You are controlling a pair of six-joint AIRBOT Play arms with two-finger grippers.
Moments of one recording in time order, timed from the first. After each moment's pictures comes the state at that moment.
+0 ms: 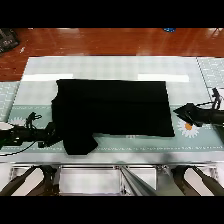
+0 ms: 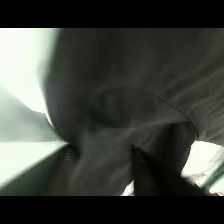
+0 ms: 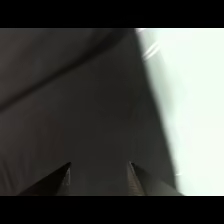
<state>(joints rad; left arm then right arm) 0.45 -1.04 0.33 0.88 -1.16 -1.38 -0.55 -0.98 0.58 -0.80 1.11 1.25</state>
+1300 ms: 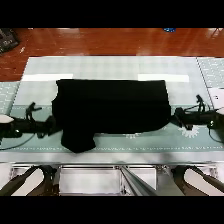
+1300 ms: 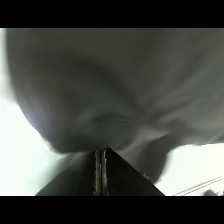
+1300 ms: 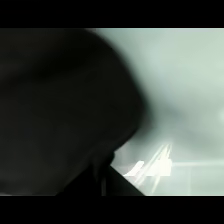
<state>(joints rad) 0.39 -1.04 0.46 0.81 -1.17 -1.29 -0.43 -1.16 0.59 -0.82 1.12 1.30</state>
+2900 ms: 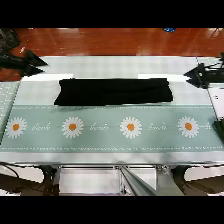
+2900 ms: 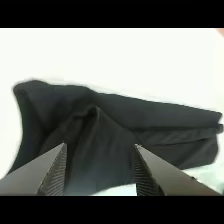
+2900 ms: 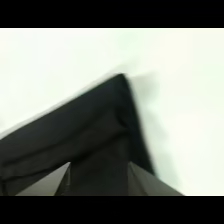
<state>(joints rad) 0.38 -1.64 1.65 0.79 -1.34 -1.42 -0.53 -1.64 1.39 -0.76 1.20 1.31</state>
